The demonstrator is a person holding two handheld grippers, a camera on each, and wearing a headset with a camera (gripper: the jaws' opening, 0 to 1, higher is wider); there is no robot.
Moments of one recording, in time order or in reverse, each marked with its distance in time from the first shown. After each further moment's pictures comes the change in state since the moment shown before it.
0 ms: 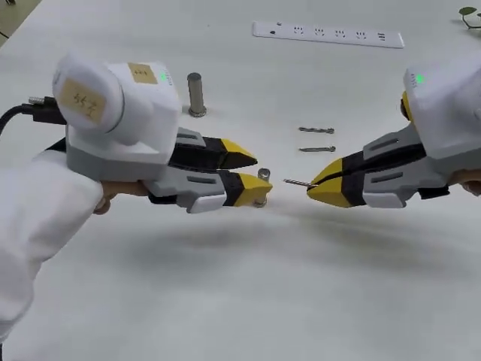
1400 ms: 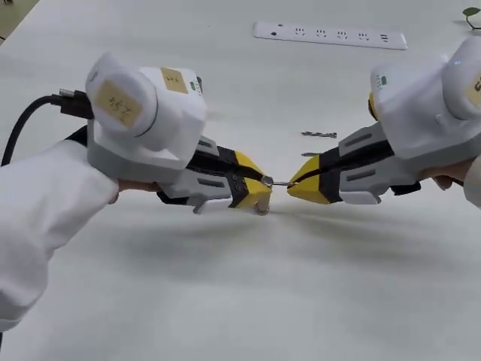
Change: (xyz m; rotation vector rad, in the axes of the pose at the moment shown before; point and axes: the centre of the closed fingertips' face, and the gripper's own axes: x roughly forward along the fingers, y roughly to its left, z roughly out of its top) left arm 0.006 -0.001 -0.010 0.103 0.097 -0.052; right arm 0.024 -0.004 0.014 -0.104 0.016 0.010
